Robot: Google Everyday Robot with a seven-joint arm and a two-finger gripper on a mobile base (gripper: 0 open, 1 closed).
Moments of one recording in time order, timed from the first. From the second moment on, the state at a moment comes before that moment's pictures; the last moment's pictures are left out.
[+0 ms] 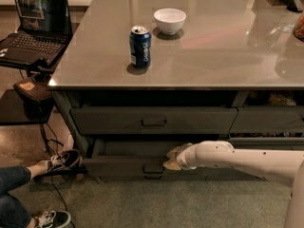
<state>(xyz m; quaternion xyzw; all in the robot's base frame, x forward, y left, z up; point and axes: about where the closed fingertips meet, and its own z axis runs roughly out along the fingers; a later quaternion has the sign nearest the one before) 0.579 -0.095 0.440 -0.50 0.80 0.10 0.31</state>
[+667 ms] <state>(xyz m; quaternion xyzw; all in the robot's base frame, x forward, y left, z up) 0.573 -0.094 0.444 -0.51 0.79 0.10 0.32</state>
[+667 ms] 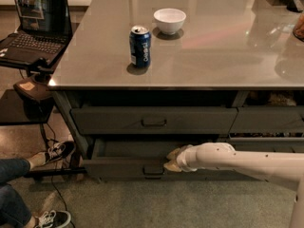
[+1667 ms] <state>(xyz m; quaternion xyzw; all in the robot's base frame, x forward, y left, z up) 0.557 -0.103 0.452 -0.51 0.79 0.09 0.32</state>
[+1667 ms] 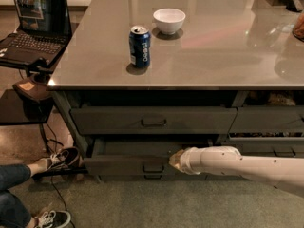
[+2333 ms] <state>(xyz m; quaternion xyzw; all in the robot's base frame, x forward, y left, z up) 0.557 -0.103 0.452 -0.51 0.79 0.09 0.32</state>
